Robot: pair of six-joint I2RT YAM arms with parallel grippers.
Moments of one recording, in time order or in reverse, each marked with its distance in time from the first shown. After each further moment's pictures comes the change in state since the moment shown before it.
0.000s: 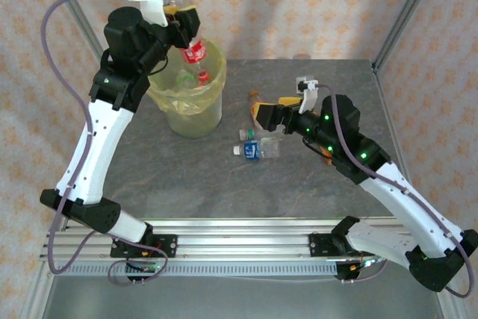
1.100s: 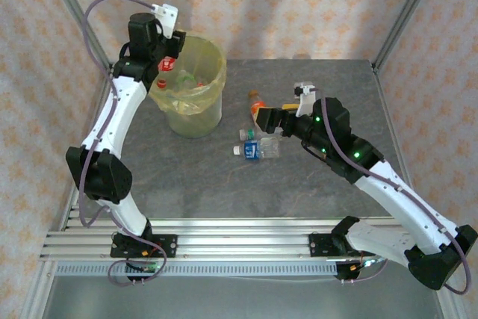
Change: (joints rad) left arm 0.177 0.222 -0.164 0.090 -0.038 0.444; right arm 0.000 0.023 -0.048 -0.034 0.074 0.004
